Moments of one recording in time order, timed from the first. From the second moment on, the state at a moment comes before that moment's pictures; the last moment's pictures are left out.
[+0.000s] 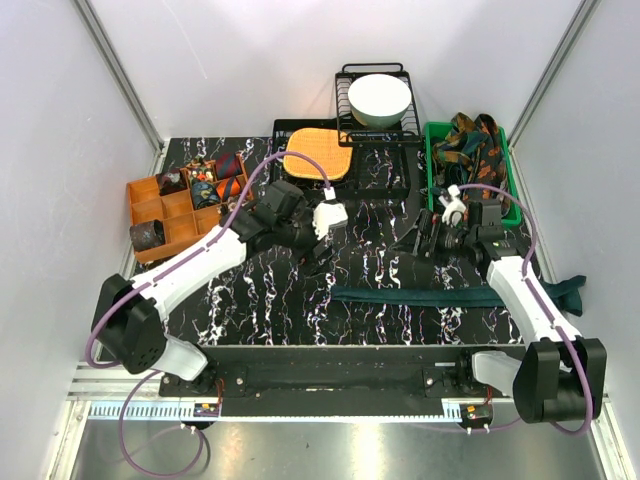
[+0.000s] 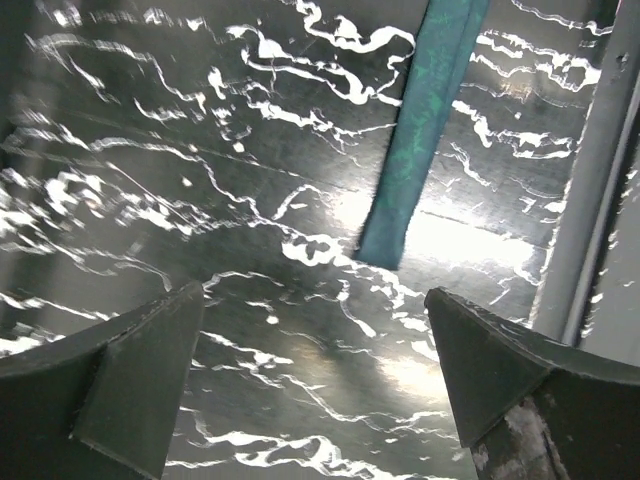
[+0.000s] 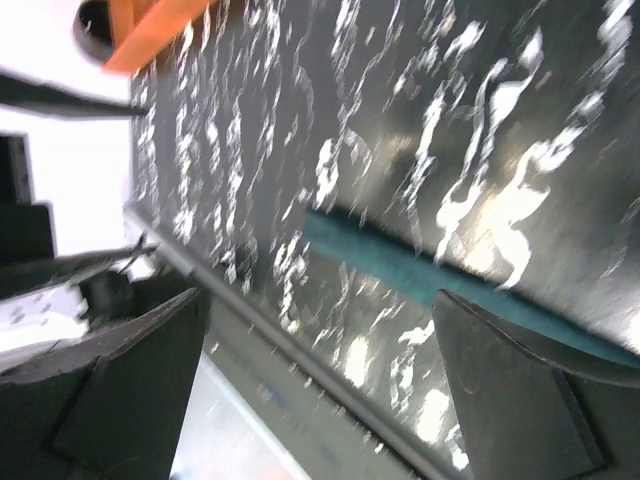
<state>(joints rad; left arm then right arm) -0.67 1.44 1.17 -0.52 0.48 0.43 0.06 1.15 0.80 -0.39 -0.73 0.42</state>
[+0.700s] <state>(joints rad) -0.64 1.26 0.78 -0.24 0.56 0.32 0.24 1.47 0.82 -0.45 -0.82 0.38</state>
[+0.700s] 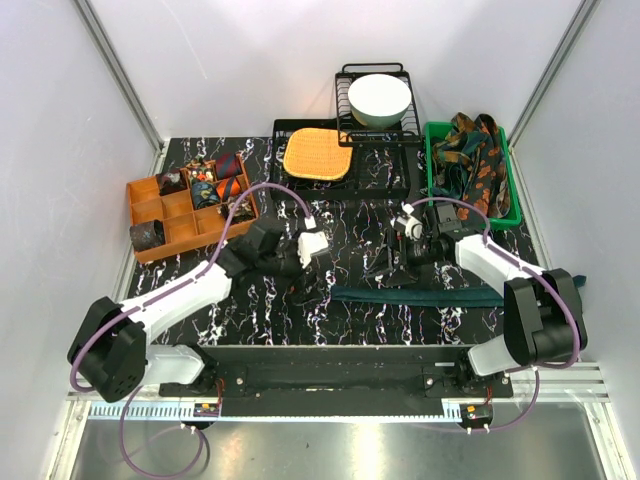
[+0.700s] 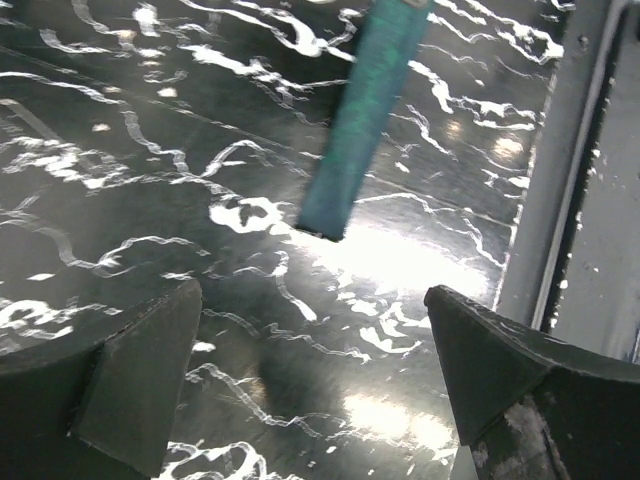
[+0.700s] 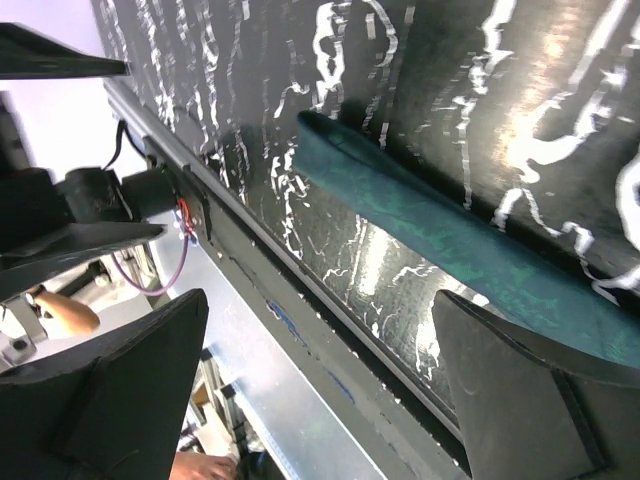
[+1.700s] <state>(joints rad) -0.65 1.33 0.52 0.25 0.75 0.37 0.31 1.56 0.76 -0.32 -0.88 0.44</state>
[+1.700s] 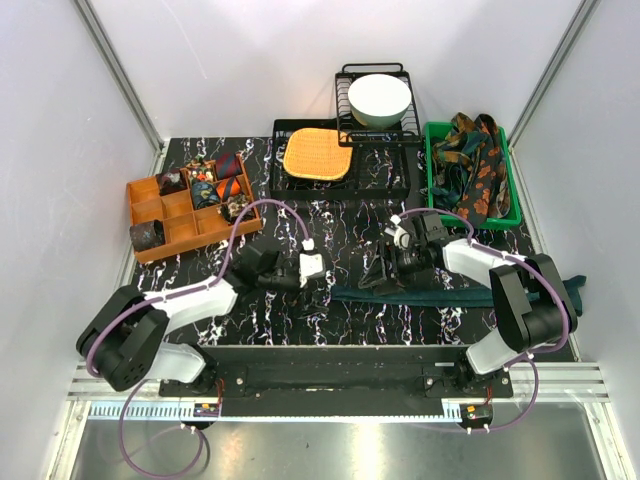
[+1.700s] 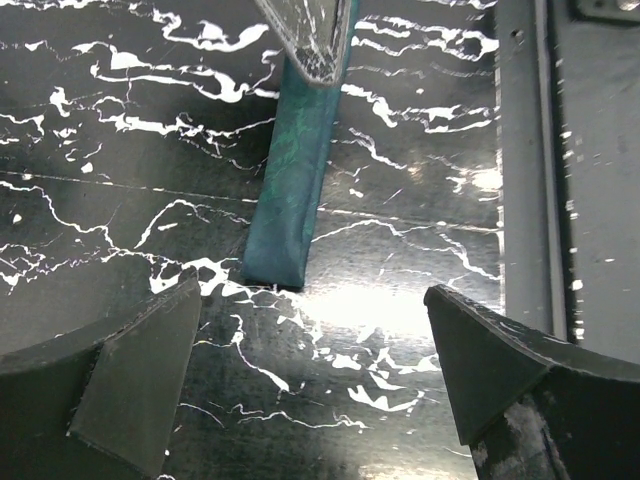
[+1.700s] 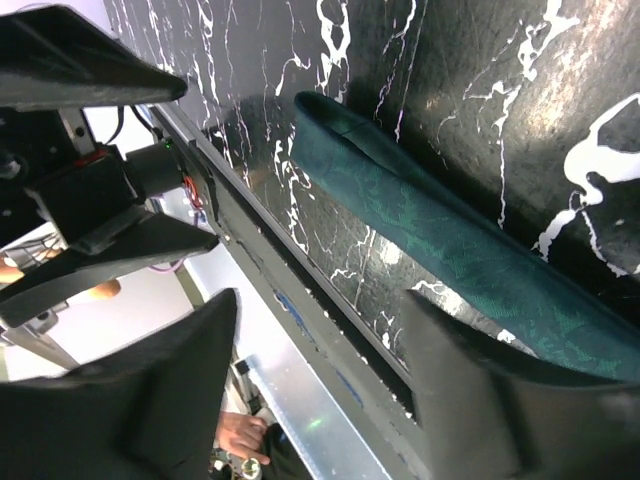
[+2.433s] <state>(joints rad) -0.69 1.59 0.70 0.16 0.68 0.51 0.31 1.73 0.70 -0.12 -0.99 0.52</state>
